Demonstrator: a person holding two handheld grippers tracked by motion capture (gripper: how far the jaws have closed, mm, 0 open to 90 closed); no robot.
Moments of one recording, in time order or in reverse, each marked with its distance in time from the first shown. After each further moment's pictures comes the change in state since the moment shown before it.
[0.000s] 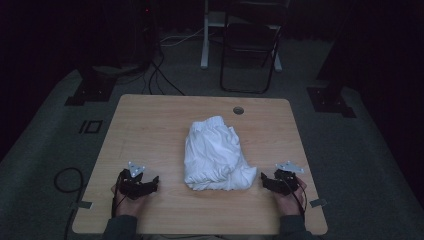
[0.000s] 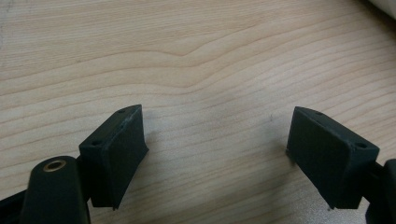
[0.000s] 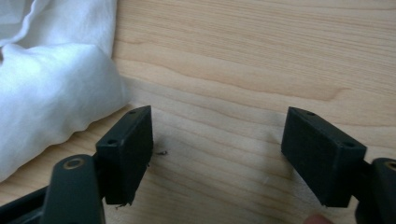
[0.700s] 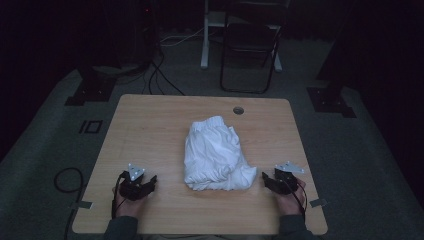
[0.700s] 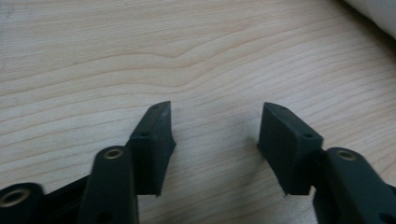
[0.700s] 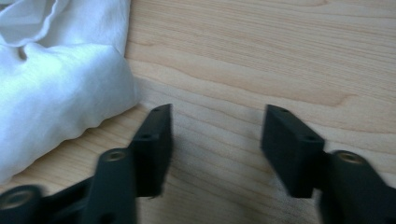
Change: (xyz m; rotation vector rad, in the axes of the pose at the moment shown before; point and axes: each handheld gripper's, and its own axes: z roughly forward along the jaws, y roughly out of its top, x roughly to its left) left arm -0.005 -0.004 -0.006 -0.032 -0.019 0.014; right arm 0.000 0.000 -0.003 -0.015 0.029 -0.023
